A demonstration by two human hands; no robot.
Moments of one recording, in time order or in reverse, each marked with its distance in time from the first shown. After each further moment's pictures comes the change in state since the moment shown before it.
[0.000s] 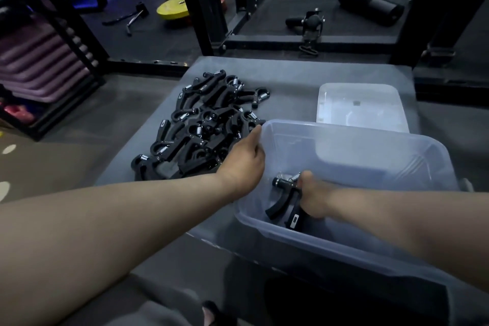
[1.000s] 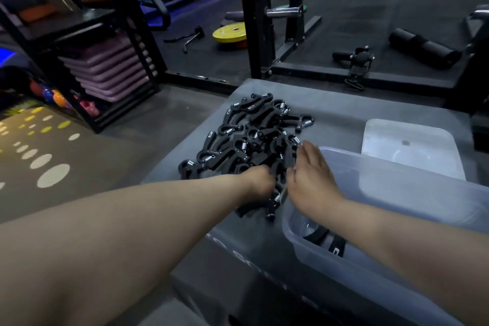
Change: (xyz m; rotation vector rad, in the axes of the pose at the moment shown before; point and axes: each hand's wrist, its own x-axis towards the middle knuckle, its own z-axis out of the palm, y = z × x) left_hand -0.017 -0.023 -0.059 0.220 -0.158 -0.269; right_hand -0.026 -0.089 0.050 -0.505 0.303 -0.794
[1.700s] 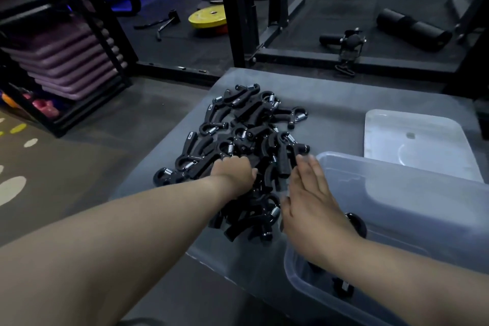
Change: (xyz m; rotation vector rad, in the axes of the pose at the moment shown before) left_hand 0.118 -0.055 0.001 0.552 0.185 -0.025; right_hand 0.000 -0.001 0.017 -0.080 -0.142 0.016
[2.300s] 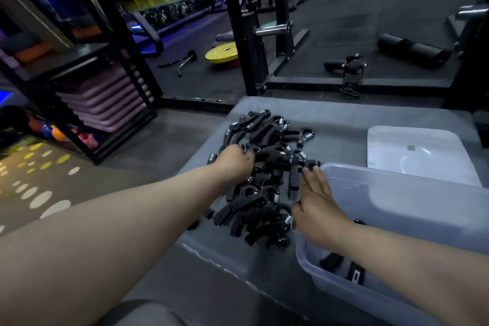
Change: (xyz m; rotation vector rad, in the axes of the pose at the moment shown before) left_hand -0.067 -0.014 -0.106 -0.459 0.149 -0.093; right_hand 0.002 0.006 -0.003 0.176 -0.033 -0.032
